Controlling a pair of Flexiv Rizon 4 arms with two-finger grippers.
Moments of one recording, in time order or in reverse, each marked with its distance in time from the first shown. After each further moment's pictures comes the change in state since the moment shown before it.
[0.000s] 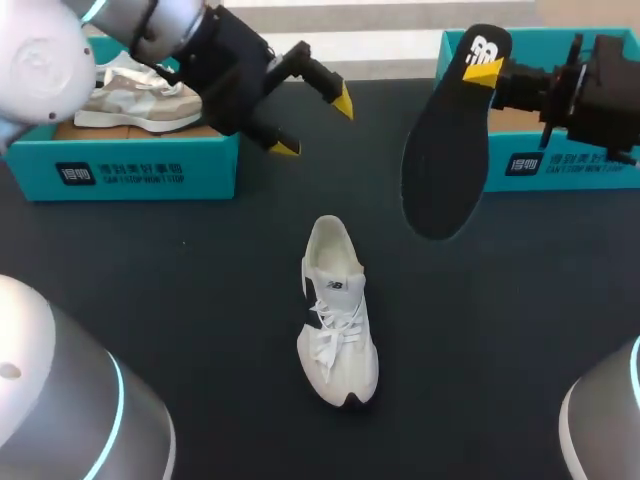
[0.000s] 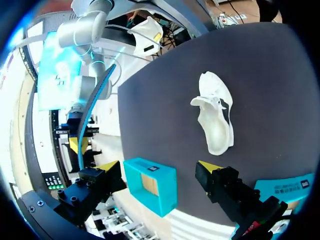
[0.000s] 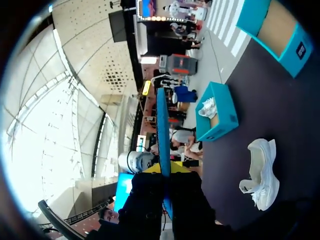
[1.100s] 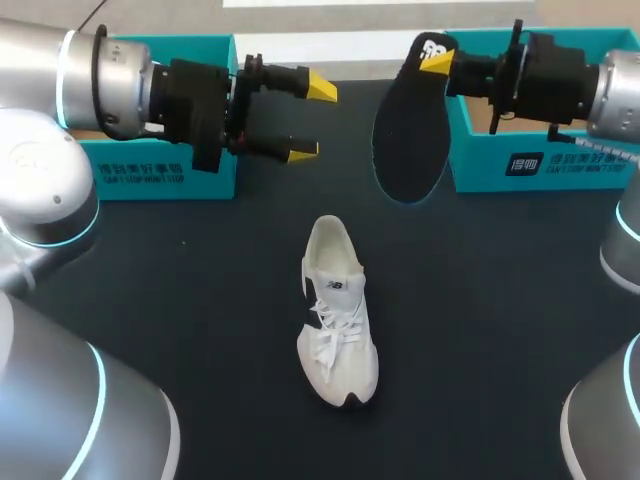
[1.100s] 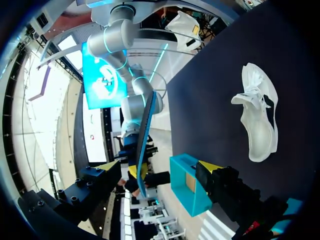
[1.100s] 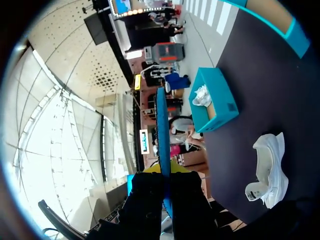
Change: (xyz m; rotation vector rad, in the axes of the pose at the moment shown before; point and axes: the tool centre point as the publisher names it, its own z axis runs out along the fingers) left arm -0.015 -0.009 -0.008 -0.041 -0.496 -0.014; right arm -0.033 0.048 0.058 0.108 -0.002 0.191
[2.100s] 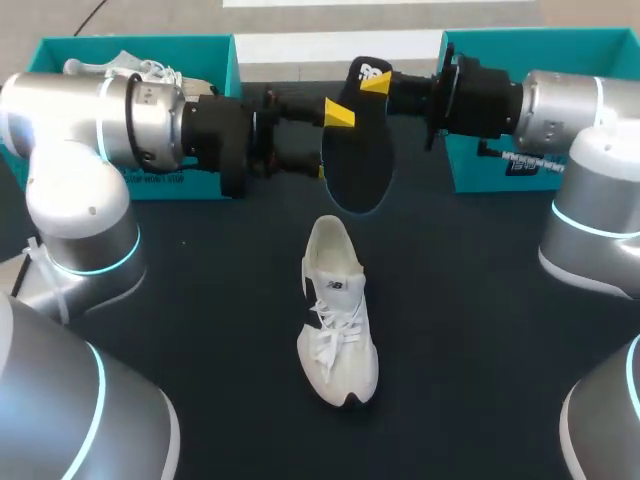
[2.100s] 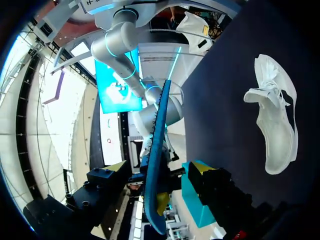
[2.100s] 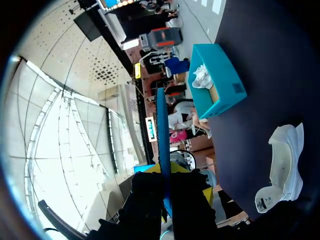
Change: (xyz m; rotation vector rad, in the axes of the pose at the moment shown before) left arm 0.020 -0.002 0.036 0.047 -0.169 -0.002; right arm -0.036 -0.003 0.071 0.141 0.059 0.092
